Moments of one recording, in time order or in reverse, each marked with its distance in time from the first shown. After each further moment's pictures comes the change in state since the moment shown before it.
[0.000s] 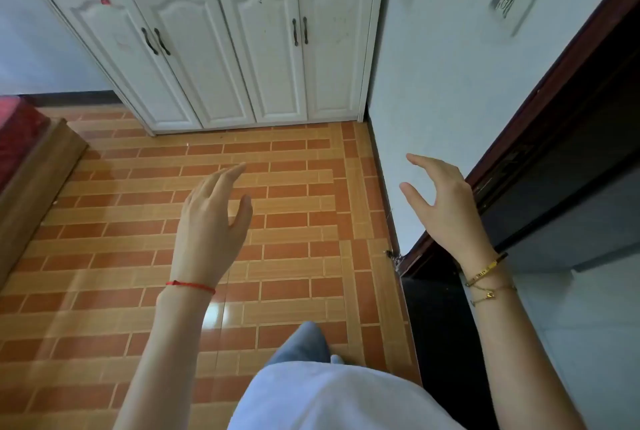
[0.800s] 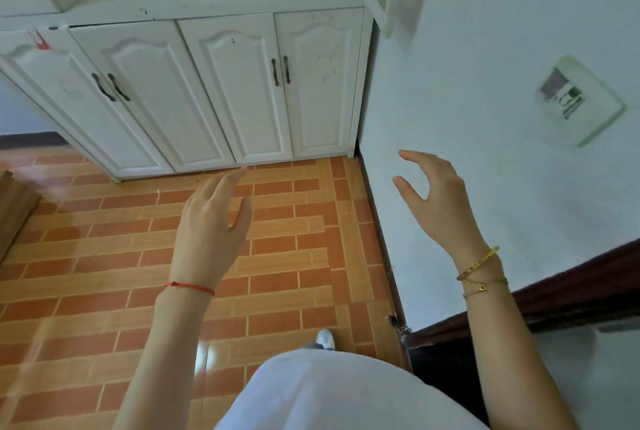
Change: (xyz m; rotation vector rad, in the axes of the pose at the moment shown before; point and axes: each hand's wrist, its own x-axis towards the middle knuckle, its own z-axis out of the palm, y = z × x) left_hand 0.300 -0.041 0.101 -0.035 -0.026 -0.001; right_hand 0.298 0.064 0.047 -0.016 0.063 0.053
